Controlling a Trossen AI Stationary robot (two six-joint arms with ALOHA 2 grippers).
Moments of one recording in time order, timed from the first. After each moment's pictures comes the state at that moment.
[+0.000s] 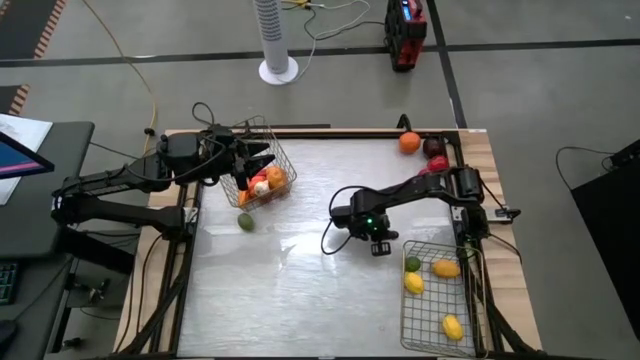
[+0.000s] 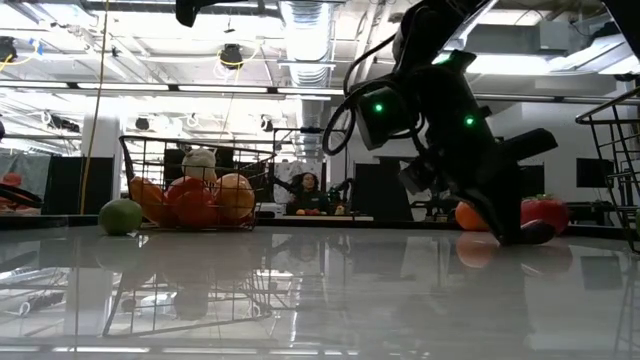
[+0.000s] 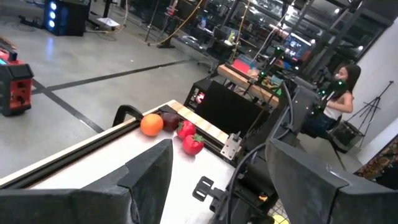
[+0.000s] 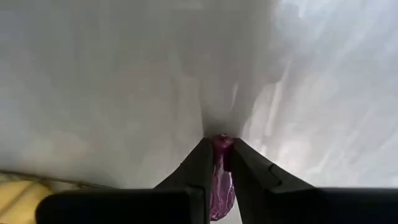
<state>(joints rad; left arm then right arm) 0.19 0.90 1.00 -0.20 -0.16 -0.48 0.00 2.00 1.30 -1.20 -0.08 -0.05</state>
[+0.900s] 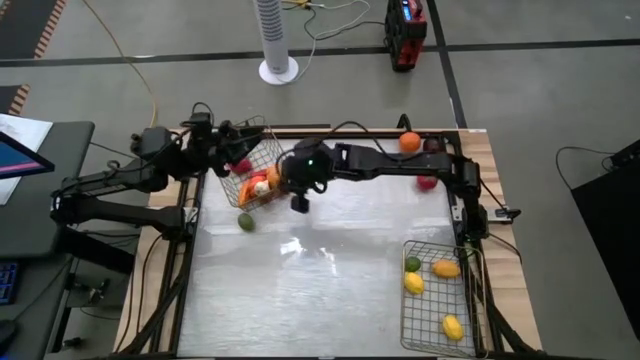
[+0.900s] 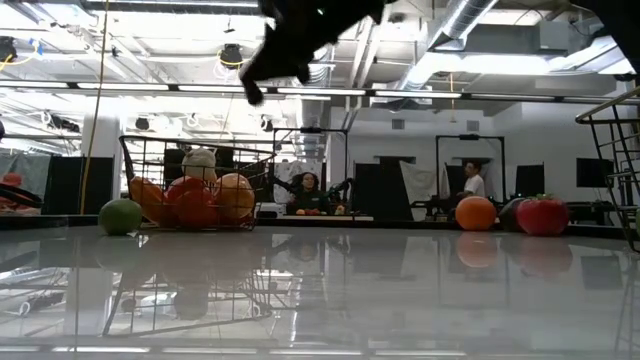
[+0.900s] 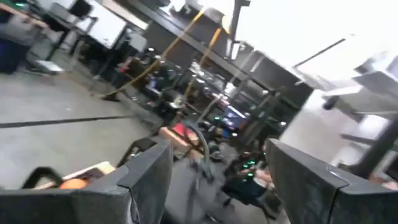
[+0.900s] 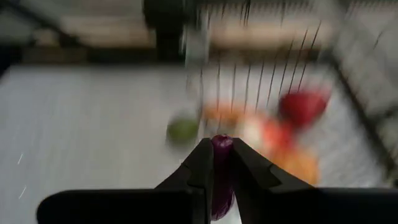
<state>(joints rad) 0.19 0.88 1.00 0.15 -0.11 -0.61 -0.15 2.00 1.83 -0.39 -0.11 -0.09</state>
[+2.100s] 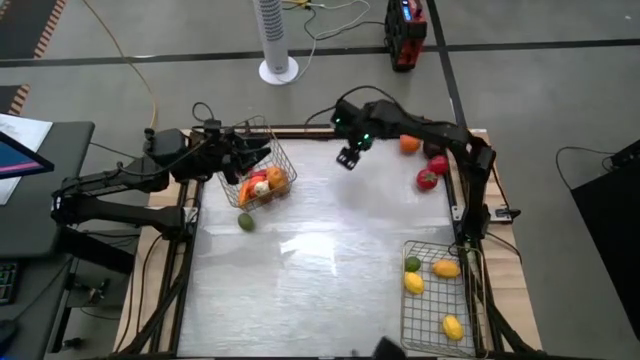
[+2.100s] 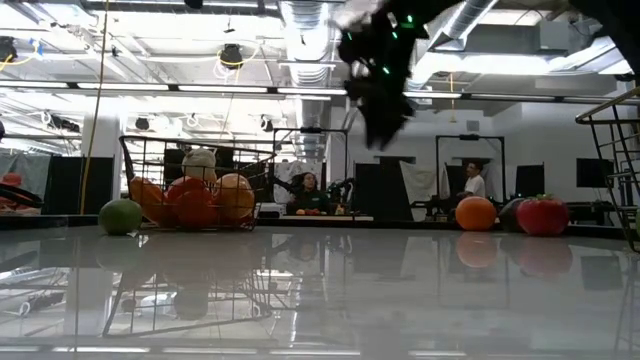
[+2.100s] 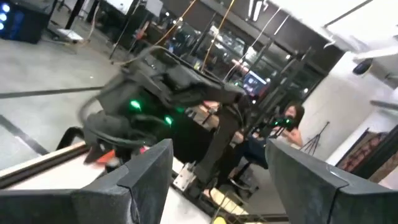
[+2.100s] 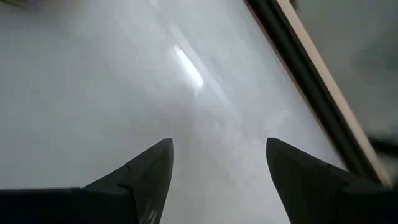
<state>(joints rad) 0.19 0.88 1.00 -0.03 -0.09 -0.59 -0.49 1.92 1.79 -1.12 0.13 0.08</state>
